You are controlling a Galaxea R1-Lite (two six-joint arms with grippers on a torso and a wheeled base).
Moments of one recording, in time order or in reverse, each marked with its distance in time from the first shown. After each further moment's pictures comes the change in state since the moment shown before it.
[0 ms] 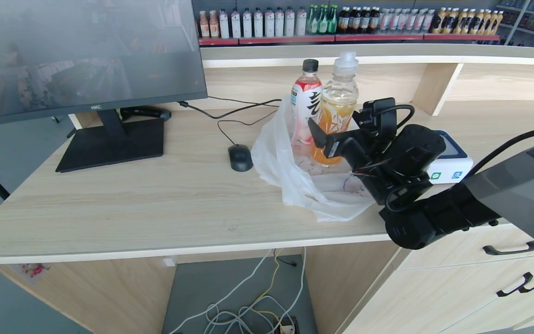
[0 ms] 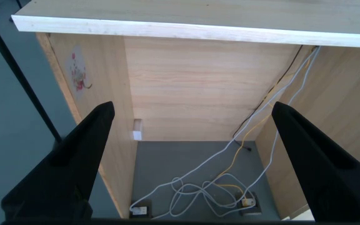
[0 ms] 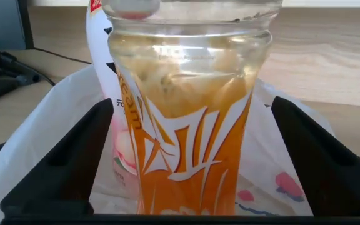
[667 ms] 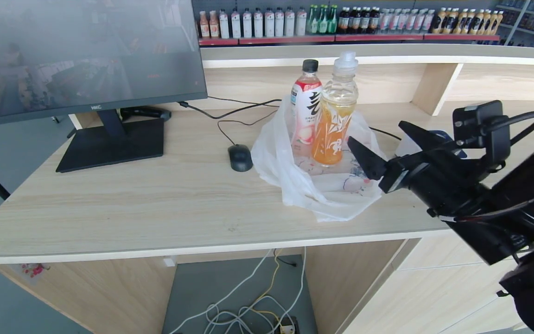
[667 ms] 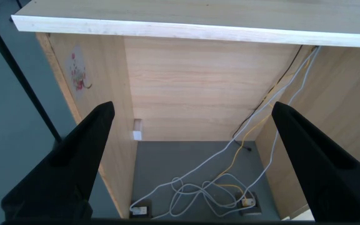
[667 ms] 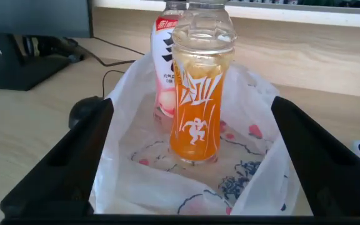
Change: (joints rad) left arm 0.000 0.000 0.000 0.000 0.000 0.000; right arm 0.067 -0.497 0.622 -0.035 -0.004 -0.043
